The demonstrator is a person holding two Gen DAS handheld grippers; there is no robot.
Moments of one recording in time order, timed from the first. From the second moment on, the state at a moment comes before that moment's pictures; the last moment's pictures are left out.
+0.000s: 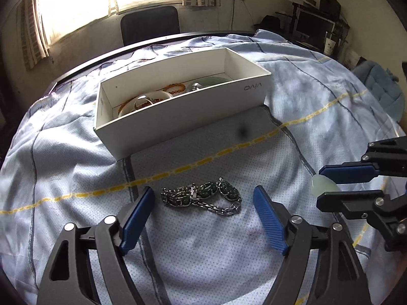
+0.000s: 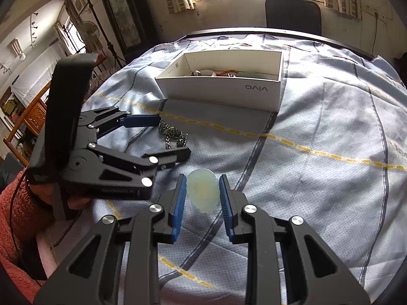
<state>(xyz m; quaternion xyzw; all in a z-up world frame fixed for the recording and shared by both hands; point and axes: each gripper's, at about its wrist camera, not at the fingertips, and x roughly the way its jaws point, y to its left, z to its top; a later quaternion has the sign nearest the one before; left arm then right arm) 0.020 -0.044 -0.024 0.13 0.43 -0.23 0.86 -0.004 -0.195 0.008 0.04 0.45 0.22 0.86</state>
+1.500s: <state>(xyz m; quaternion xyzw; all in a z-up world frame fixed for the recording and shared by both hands) 0.024 -0.051 -0.022 0.13 0.42 -0.25 0.86 -0.003 -0.196 0.005 0.05 0.45 0.22 0.86</state>
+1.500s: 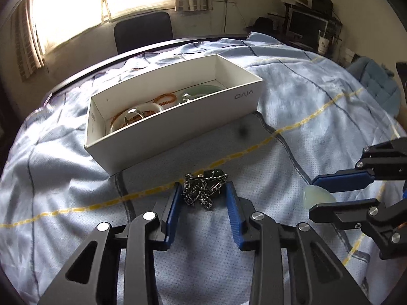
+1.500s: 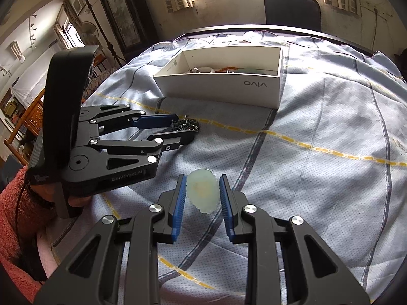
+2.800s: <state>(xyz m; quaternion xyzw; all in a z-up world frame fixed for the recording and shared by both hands) 0.029 -0.011 0.022 0.04 0.39 -0.24 0.89 -0.005 -0.197 0.007 0.04 0.45 0.22 0.87</state>
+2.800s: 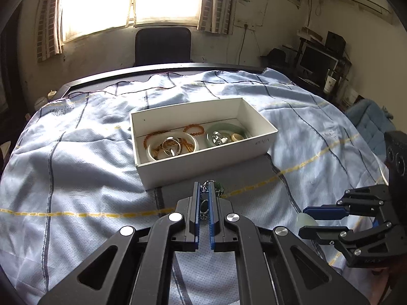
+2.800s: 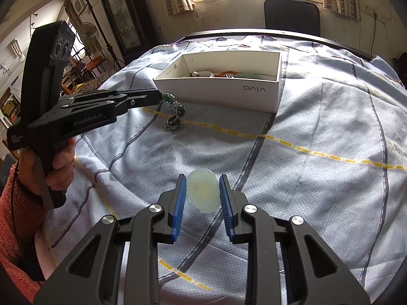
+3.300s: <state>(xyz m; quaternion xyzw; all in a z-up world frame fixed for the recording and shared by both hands) 0.020 -0.005 0.050 0.03 0.36 -0.25 0.90 -0.006 -0.196 0.009 0.04 0.44 0.22 0.87</state>
